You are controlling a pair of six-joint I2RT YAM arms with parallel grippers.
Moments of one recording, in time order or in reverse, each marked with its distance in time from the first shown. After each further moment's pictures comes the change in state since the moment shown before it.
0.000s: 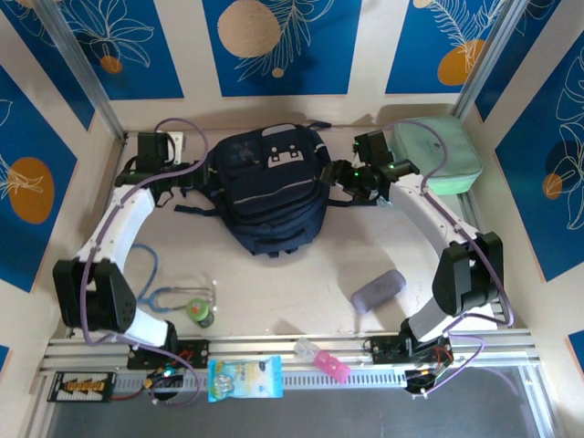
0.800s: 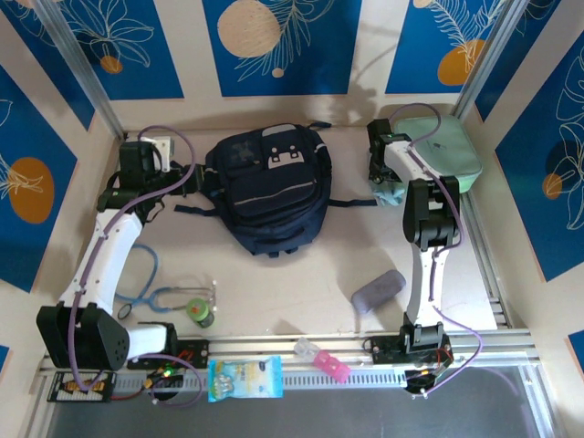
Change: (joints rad) left arm 0.023 -0.196 -0.082 -0.032 0.062 -0.024; right arm -0.204 0.611 0.472 -0.207 0.586 -0.353
